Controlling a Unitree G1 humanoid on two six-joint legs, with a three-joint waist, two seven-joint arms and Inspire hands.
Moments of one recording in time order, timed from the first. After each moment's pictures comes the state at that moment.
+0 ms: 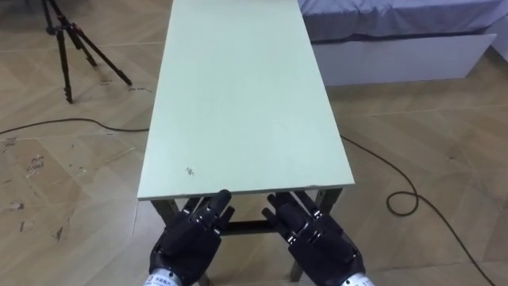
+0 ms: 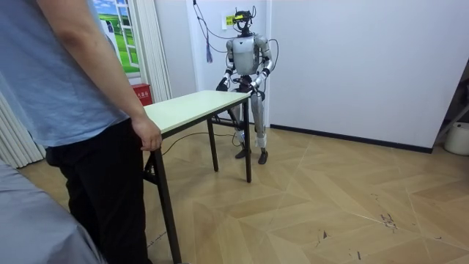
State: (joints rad) left arm 0.30 0.23 -0.23 0.19 -1.31 0.04 -0.22; right arm 0.22 -0.23 0.30 0.37 1.18 0.05 0.50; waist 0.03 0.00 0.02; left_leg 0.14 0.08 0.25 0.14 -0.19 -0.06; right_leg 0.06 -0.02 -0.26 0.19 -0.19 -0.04
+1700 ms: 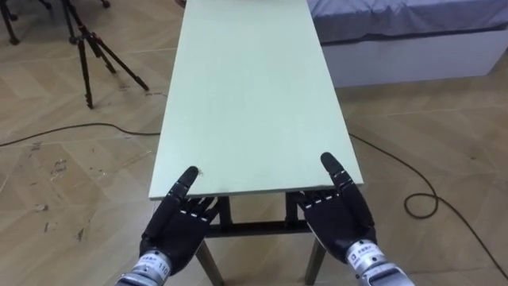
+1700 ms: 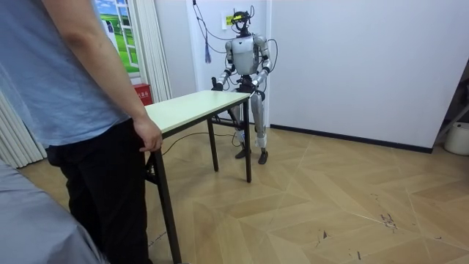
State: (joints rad) left arm 0.20 0.18 -0.06 0.21 -1.58 0.24 0.02; right arm 0.14 -0.19 0.17 0.26 1.62 0.17 0.08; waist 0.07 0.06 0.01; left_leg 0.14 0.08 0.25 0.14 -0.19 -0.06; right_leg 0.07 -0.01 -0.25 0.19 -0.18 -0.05
